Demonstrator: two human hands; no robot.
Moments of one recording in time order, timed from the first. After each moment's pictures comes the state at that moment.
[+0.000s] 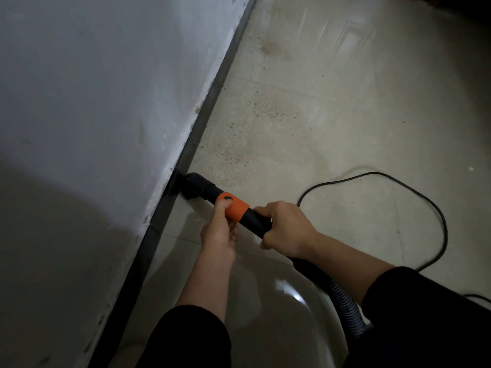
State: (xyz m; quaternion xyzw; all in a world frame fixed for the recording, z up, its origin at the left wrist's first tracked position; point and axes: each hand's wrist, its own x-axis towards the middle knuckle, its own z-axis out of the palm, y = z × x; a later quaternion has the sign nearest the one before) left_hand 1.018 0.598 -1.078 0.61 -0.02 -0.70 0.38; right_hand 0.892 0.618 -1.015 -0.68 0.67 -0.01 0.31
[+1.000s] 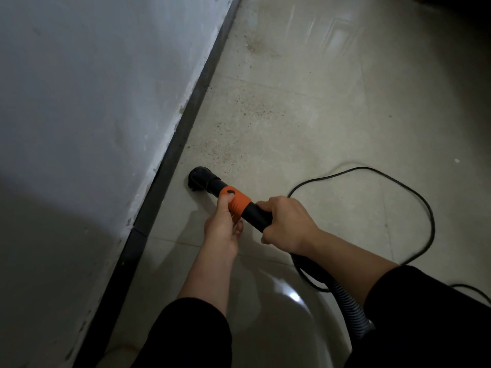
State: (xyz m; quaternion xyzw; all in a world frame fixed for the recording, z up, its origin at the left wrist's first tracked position) left_hand 0.986 0.592 -1.083 0.60 -0.04 -0.71 0.36; right_hand 0.867 0.624 -1.012 -0.67 0.69 -0.02 0.27
